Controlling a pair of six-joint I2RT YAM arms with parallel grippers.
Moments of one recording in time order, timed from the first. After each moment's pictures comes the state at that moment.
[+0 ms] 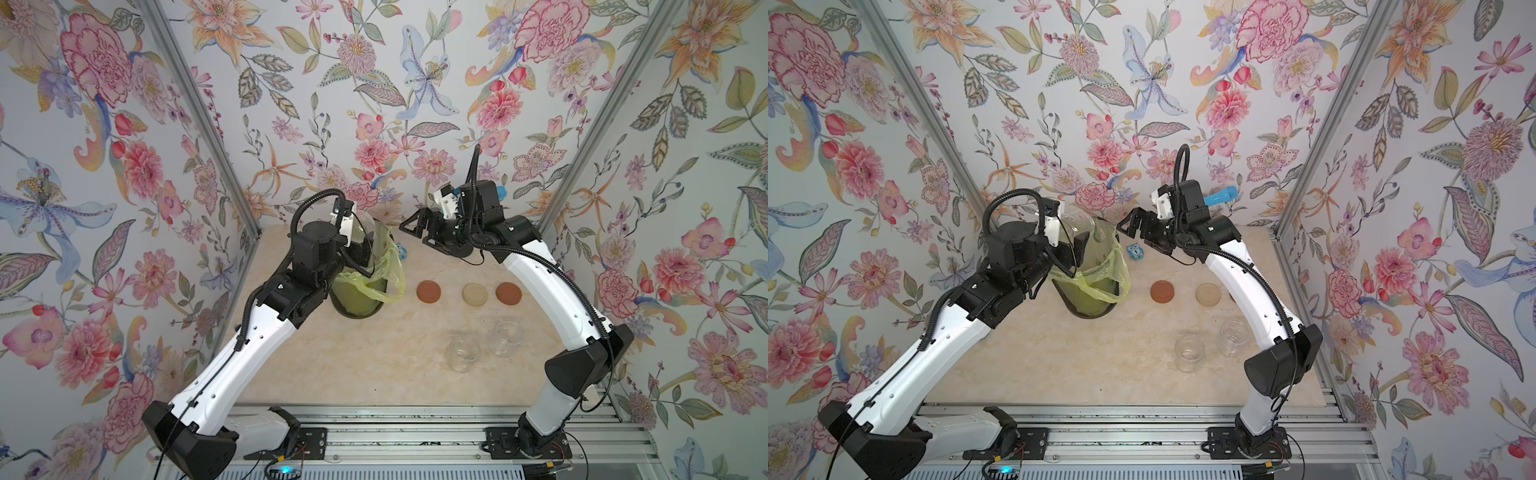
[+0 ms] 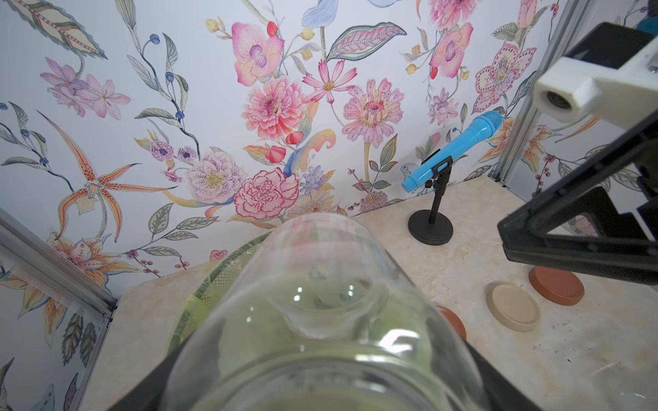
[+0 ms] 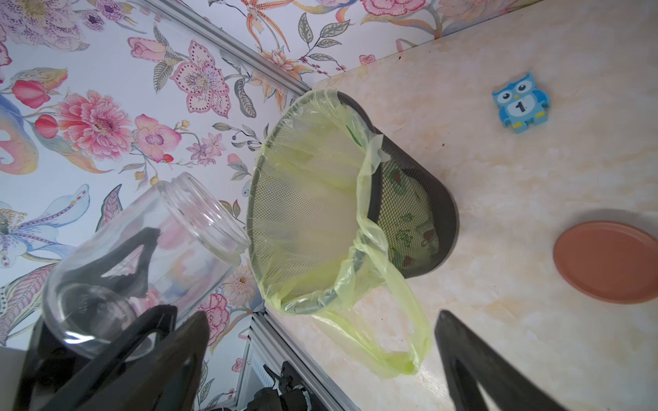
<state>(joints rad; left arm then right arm) -0.55 1.23 1.35 -0.33 -0.23 0.04 0.53 1.75 2.01 -0.81 -0.45 0.74</state>
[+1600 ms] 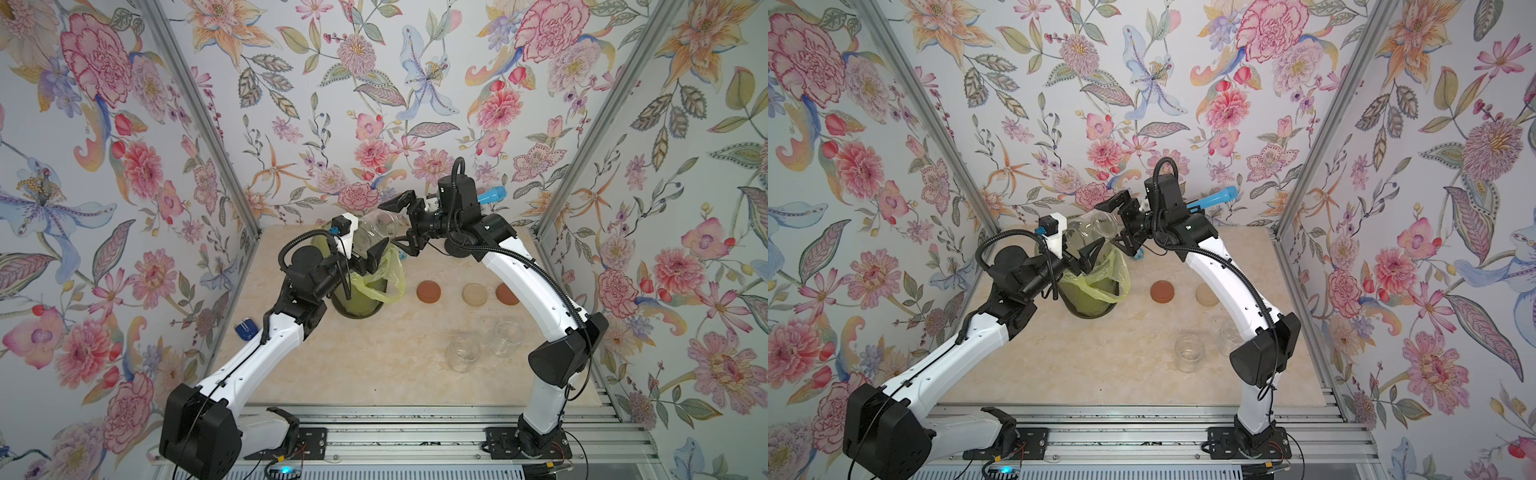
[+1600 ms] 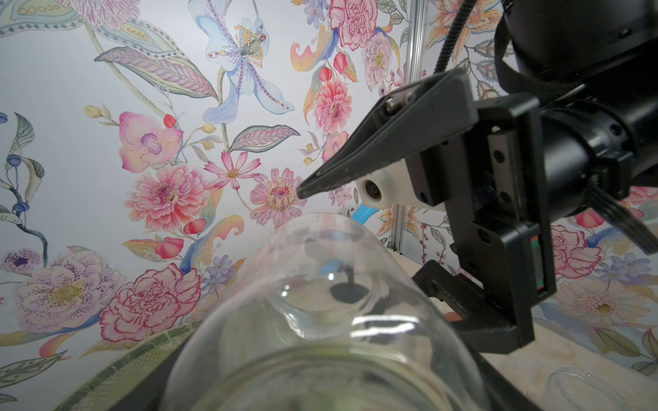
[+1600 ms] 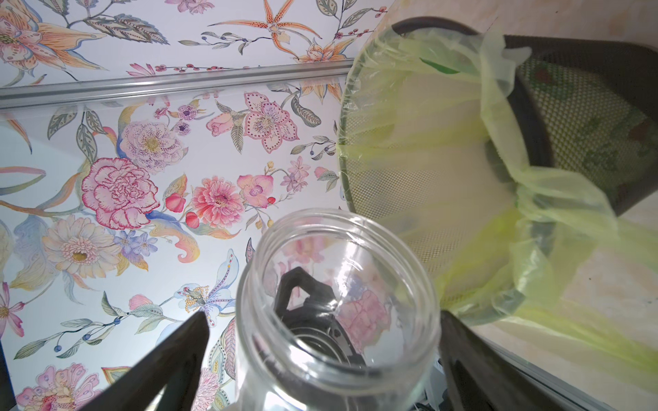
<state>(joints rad) -0.44 1.26 0.98 0.43 0.27 -0.04 0.62 1.85 2.10 -0.64 -0.50 1.44</state>
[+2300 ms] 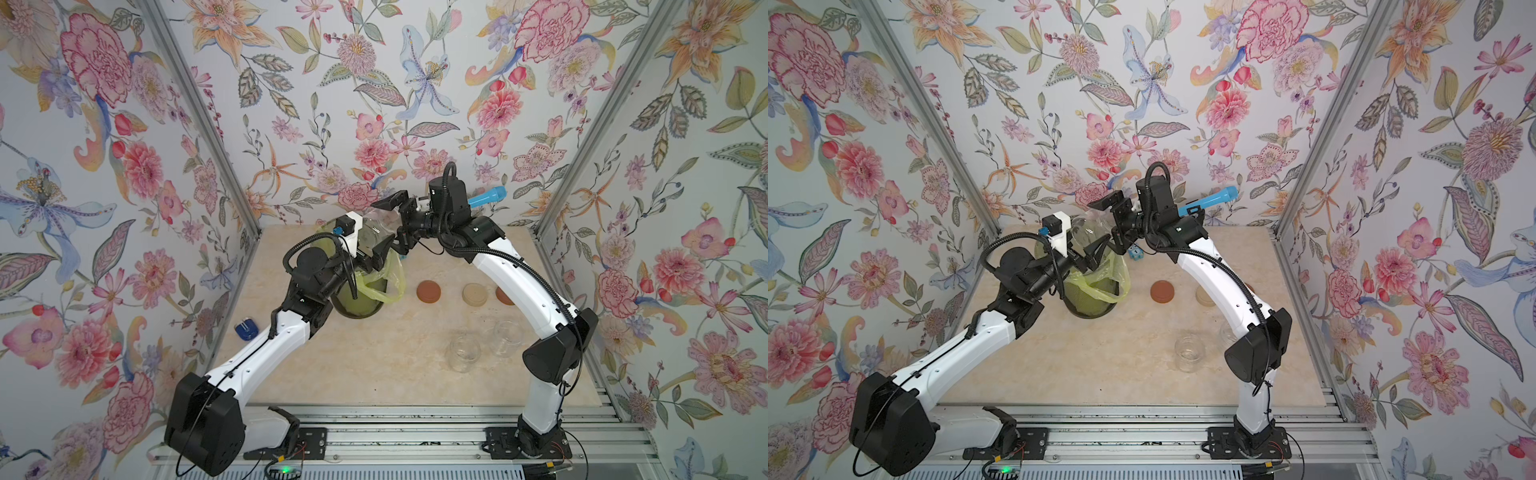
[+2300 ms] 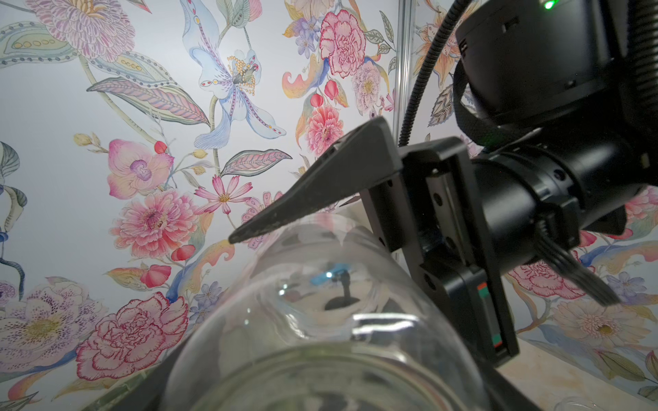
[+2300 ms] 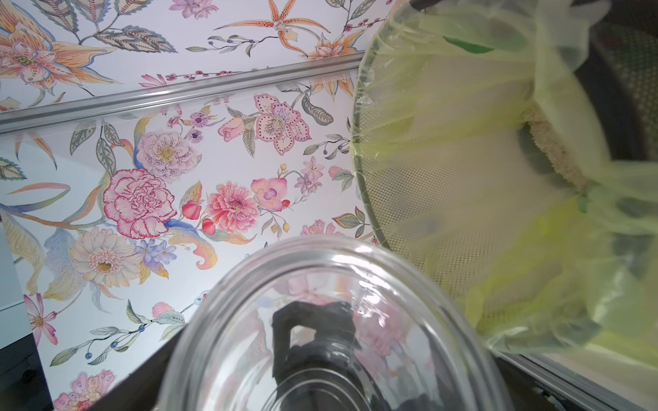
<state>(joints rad) -0.47 1.30 0.98 0.56 0.25 -0.04 0.65 1.89 2.10 -0.55 -0.48 1.54</state>
